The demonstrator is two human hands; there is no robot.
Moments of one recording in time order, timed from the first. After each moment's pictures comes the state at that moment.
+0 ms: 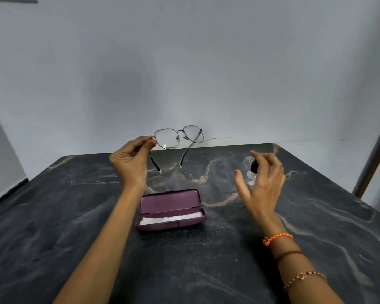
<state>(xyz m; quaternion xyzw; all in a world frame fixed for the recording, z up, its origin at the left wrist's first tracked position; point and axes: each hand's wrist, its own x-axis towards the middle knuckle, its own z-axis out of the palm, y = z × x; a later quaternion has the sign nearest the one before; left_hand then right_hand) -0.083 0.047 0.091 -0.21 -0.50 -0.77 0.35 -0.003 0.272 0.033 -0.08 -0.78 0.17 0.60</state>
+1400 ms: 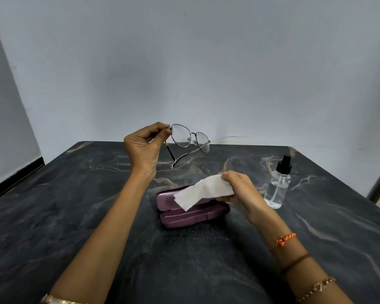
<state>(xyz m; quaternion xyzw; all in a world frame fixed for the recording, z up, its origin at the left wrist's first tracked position) -0.087 0.008 0.096 -0.23 -0.50 -0.78 0.29 -0.003 0.188 0.057 -0.08 -0.72 0.69 0.07</state>
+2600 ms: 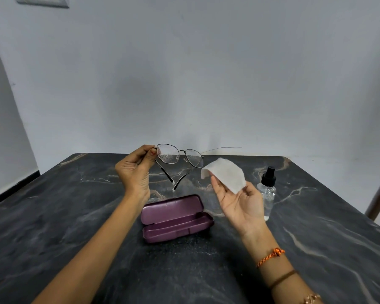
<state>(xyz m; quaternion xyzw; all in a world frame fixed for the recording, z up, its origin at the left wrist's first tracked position) -0.082 0.030 0.076 -0.19 -0.43 -0.84 0.27 -0.002 0.217 0.058 0.07 -0.14 0.99 0.02</state>
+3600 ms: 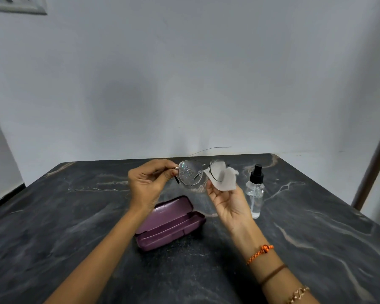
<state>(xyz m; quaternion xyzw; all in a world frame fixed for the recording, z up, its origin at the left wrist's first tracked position) -0.062 0.056 0.072 -0.42 -0.51 -0.70 0.27 -0.001 0.210 0.064 -0.05 -0.21 0.97 0.14</state>
